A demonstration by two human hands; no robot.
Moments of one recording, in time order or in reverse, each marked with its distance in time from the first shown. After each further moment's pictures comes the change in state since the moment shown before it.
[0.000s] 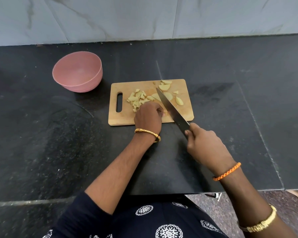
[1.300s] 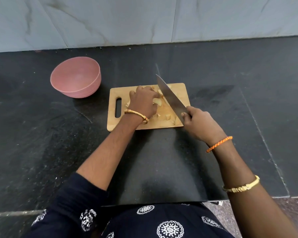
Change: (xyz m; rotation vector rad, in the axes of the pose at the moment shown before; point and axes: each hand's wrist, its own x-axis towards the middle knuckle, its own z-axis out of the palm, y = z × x) left_hand 0.065 -0.006 -0.017 0.395 -0.178 0.271; right_hand 0.060 -0.011 -0.019 0.157 0.049 -0.013
